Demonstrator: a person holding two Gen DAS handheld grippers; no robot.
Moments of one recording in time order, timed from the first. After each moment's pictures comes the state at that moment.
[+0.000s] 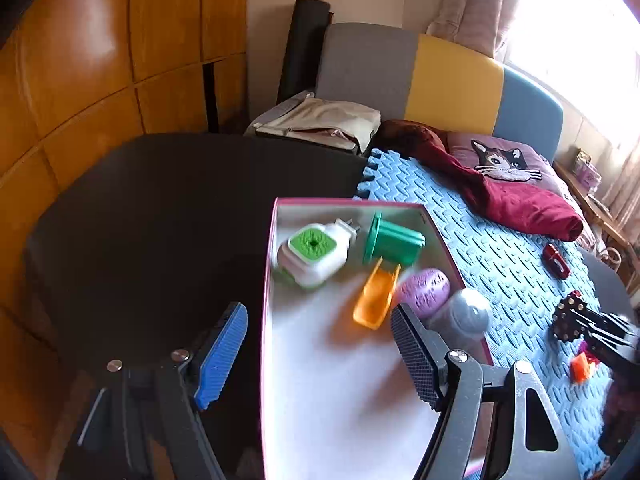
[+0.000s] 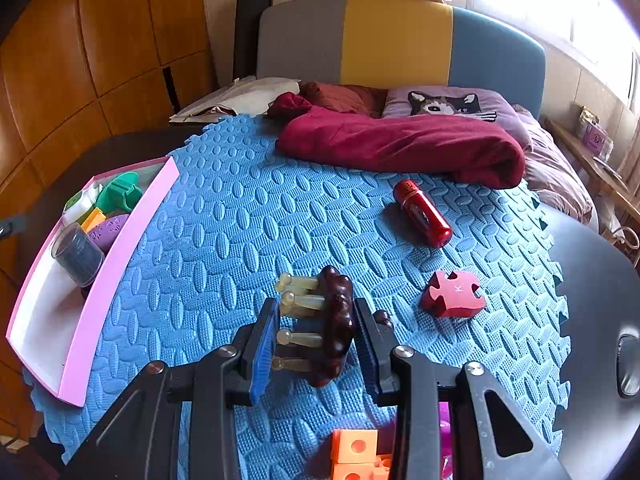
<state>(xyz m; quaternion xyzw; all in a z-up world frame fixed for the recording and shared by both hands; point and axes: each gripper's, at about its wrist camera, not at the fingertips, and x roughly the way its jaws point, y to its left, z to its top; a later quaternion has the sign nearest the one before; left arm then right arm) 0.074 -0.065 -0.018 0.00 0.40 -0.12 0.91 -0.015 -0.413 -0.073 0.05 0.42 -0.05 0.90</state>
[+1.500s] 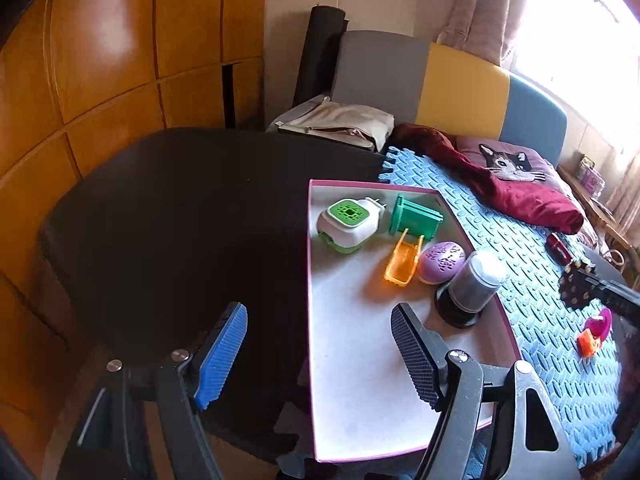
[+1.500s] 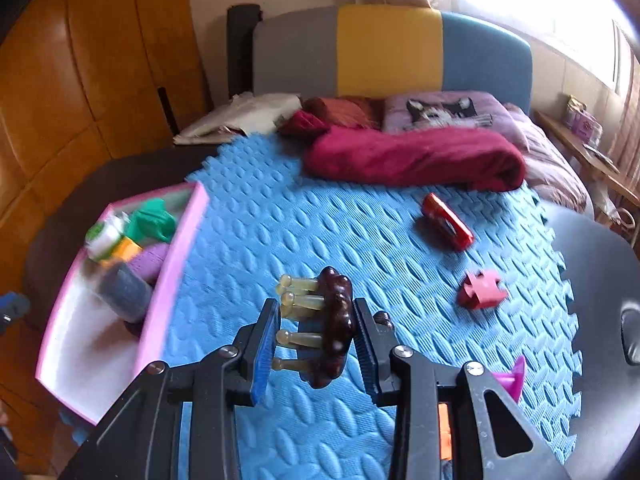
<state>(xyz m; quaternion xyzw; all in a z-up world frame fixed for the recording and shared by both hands) 0.036 -0.025 -0.025 0.00 0.38 -0.10 0.92 -0.014 -0.363 -0.033 0.09 0.40 -0.05 0.91</state>
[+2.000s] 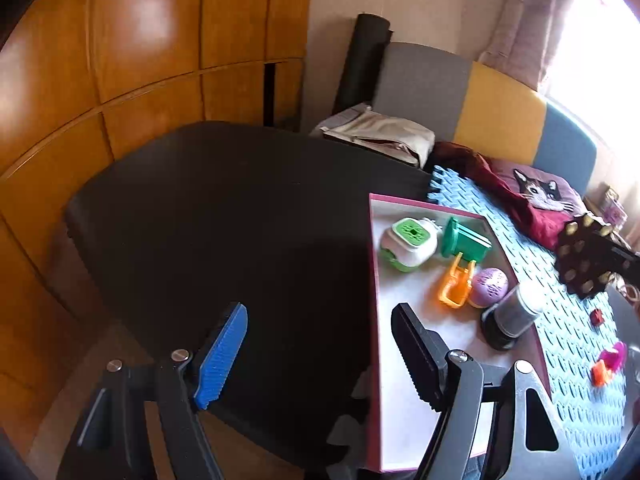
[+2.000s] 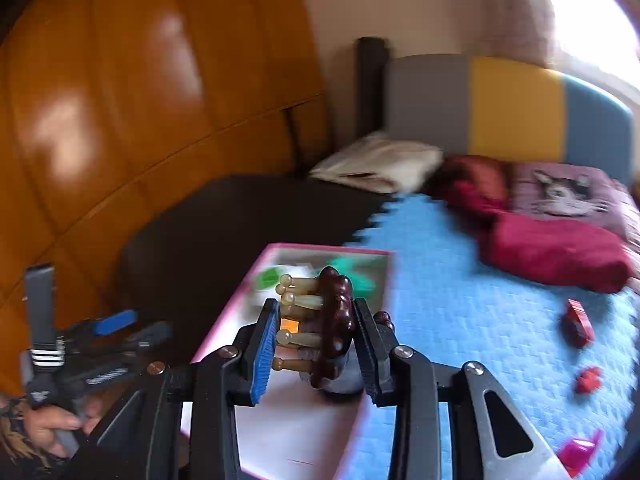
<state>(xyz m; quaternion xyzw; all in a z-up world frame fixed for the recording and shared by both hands) 0.048 0.023 -0.023 -0.04 0.38 -0.04 0.92 0.029 -0.217 0.024 0.06 0.35 0.16 0.92</state>
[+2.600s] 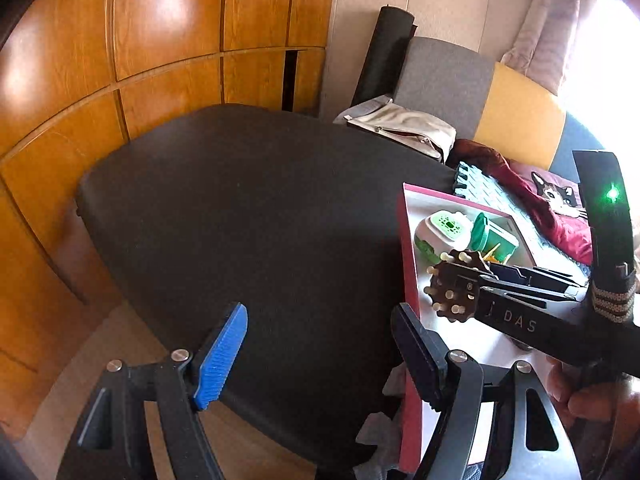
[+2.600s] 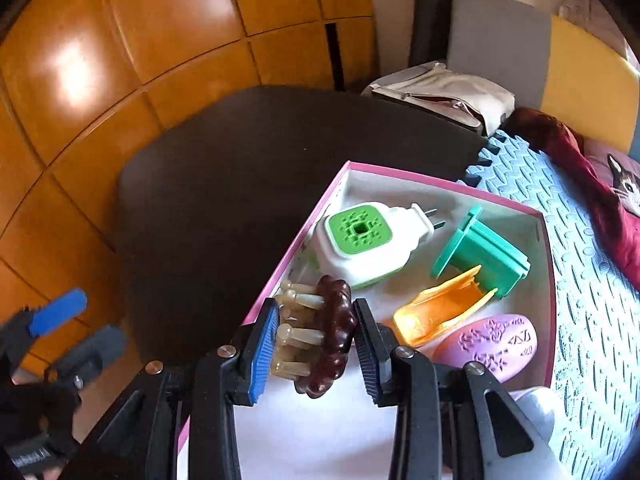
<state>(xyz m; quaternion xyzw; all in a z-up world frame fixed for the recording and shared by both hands) 0.057 0.045 -0.041 -0.05 0.40 -0.02 0.92 0.120 -0.126 -0.073 0.01 0.46 0.17 0.87</state>
